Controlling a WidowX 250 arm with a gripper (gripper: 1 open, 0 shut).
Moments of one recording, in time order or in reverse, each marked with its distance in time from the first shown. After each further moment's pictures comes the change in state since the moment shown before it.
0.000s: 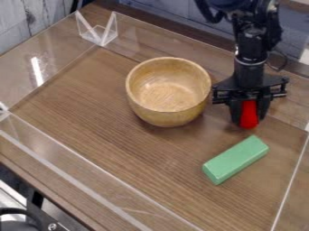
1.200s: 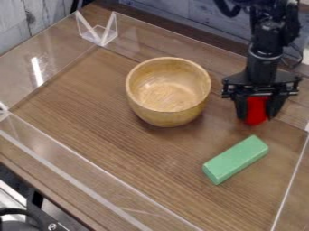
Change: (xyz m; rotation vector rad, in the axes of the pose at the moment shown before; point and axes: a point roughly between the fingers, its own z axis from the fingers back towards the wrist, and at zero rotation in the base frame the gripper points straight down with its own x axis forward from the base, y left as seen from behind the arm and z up) arm 0.002 -0.009 0.007 0.039 -0.005 -0.032
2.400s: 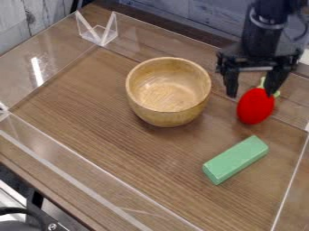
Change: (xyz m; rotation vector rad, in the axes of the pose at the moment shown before) arm -0.015 0.002 0.041 0.079 -0.063 0.026
